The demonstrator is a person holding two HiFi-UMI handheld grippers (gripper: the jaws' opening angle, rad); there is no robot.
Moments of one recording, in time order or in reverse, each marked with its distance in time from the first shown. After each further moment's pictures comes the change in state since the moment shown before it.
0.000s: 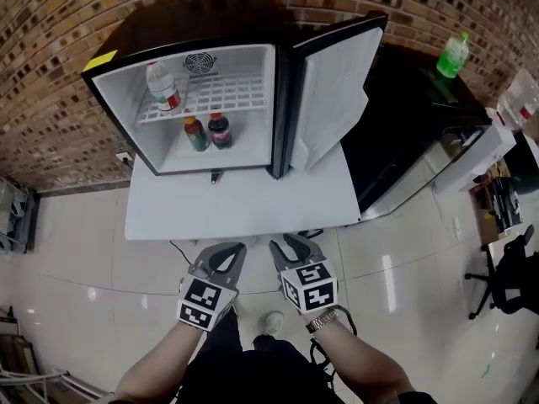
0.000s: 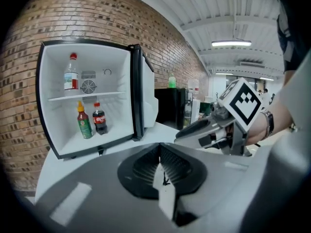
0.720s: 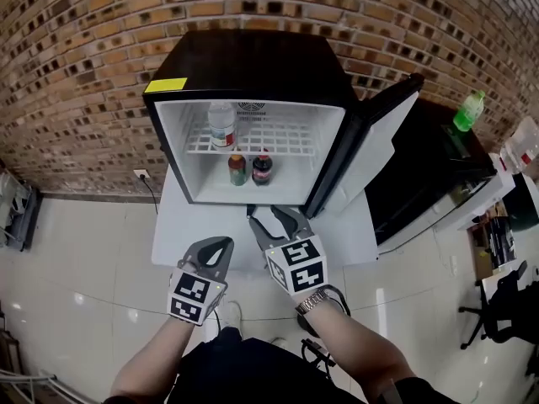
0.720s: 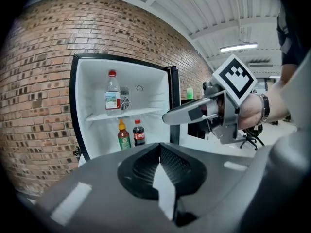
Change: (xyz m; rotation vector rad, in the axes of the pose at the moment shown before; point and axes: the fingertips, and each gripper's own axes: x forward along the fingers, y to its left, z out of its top) left arm -0.064 0.154 0.040 0.002 -0.096 0.134; right arm 0.091 0.096 0.190 -0.210 -0.177 0.077
